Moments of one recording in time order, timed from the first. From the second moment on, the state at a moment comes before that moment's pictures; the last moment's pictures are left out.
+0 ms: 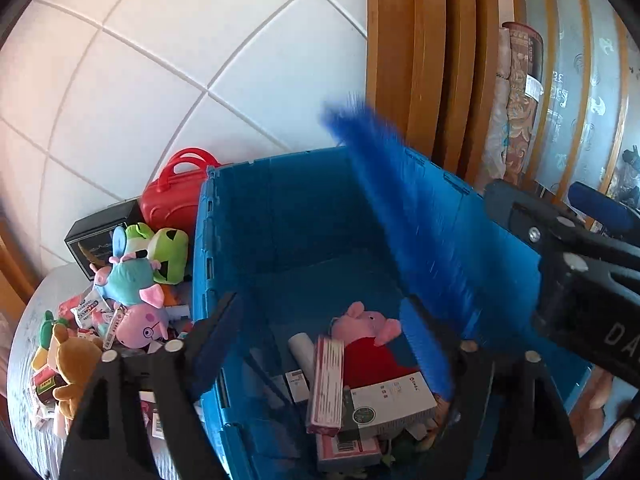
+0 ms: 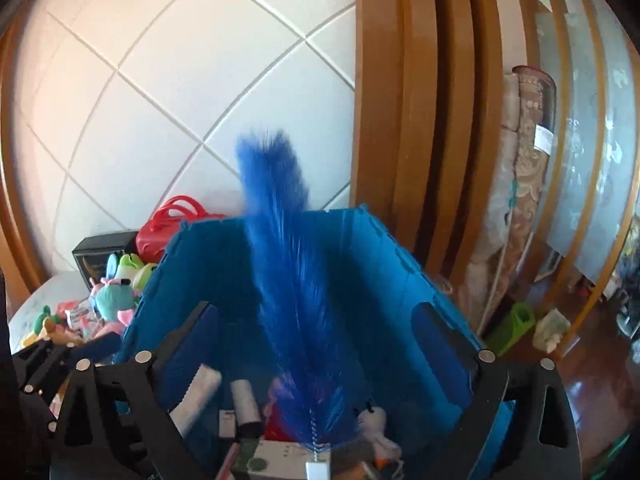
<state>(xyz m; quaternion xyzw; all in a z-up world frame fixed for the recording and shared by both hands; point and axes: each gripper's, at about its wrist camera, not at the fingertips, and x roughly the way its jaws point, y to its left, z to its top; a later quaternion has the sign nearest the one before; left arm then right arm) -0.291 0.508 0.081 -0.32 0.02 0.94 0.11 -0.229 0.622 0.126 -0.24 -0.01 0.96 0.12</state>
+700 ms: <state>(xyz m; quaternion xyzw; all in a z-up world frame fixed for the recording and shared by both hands) -0.191 0.414 0.088 -0.30 -0.01 0.95 0.09 -0.117 0.562 0.104 -0.23 -0.02 0.96 0.12</state>
